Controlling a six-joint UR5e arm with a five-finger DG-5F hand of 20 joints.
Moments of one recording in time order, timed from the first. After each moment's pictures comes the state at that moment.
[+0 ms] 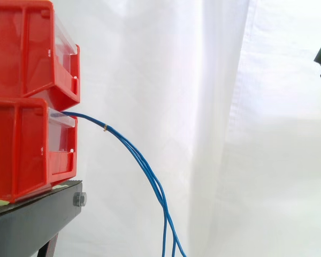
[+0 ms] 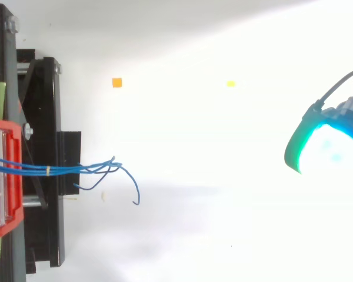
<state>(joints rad) 0.09 -1.71 -1.67 -3.02 -1.48 -0.12</state>
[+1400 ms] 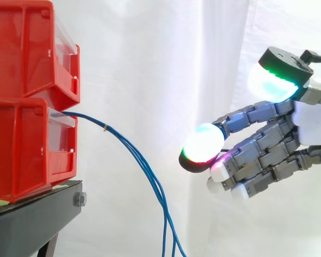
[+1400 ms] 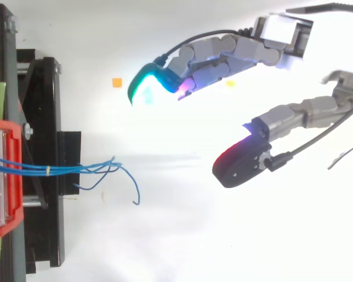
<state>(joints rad) 0.09 -2.06 -1.46 -2.82 -1.31 -0.35</state>
